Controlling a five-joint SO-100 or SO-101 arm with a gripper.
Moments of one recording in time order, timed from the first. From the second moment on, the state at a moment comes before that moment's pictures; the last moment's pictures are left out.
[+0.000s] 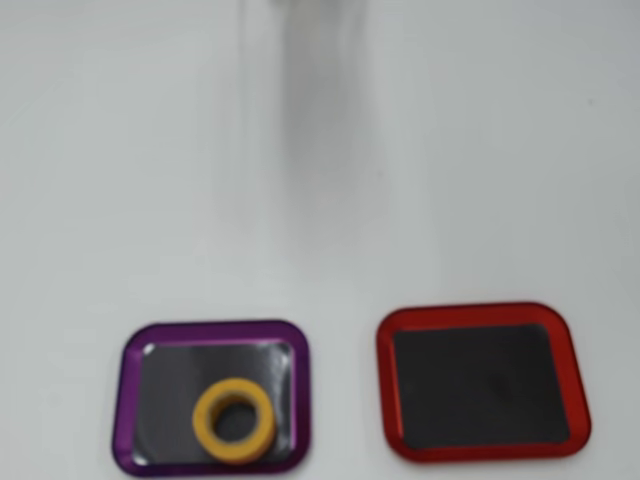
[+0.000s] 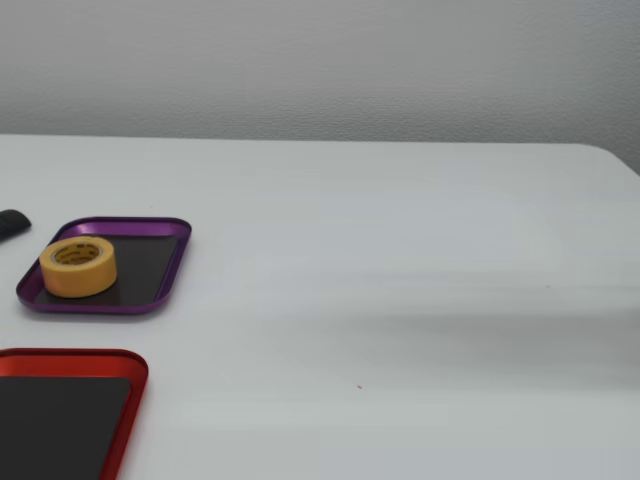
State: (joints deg) arm 10.2 123.1 81.5 91.2 -8.7
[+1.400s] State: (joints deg) arm 10.1 191.5 174.1 71.3 2.4
